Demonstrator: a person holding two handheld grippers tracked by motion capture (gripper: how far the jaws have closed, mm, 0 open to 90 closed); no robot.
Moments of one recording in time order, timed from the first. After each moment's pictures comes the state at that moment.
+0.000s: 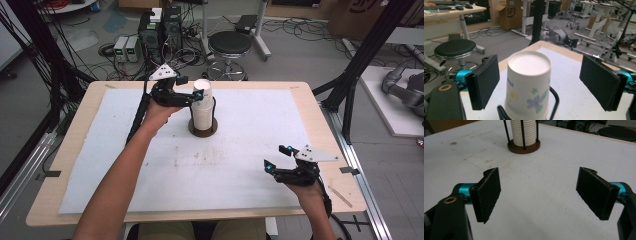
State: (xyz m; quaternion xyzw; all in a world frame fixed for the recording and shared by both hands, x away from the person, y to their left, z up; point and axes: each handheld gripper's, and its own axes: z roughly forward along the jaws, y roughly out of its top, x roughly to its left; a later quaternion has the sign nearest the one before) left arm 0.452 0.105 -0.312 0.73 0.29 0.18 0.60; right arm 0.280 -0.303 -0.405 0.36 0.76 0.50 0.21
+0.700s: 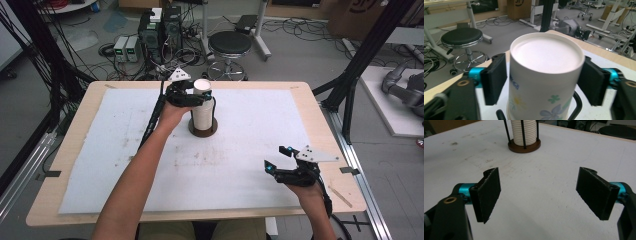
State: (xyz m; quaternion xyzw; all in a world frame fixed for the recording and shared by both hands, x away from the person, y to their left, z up) left arm 0.475 0.079 -0.340 0.74 0.31 0.19 0.56; right arm 0.279 -0.305 -0.407 0.37 0.76 0.50 0.20
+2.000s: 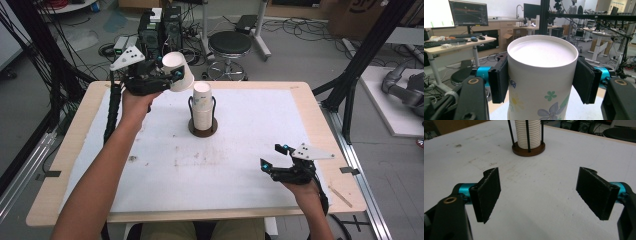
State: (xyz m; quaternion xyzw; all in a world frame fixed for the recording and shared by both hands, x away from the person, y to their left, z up) left arm 0.408 0.154 -0.247 0.67 0.27 0.24 0.66; right arm 0.284 -0.294 -0.404 0.35 0.76 0.51 0.20
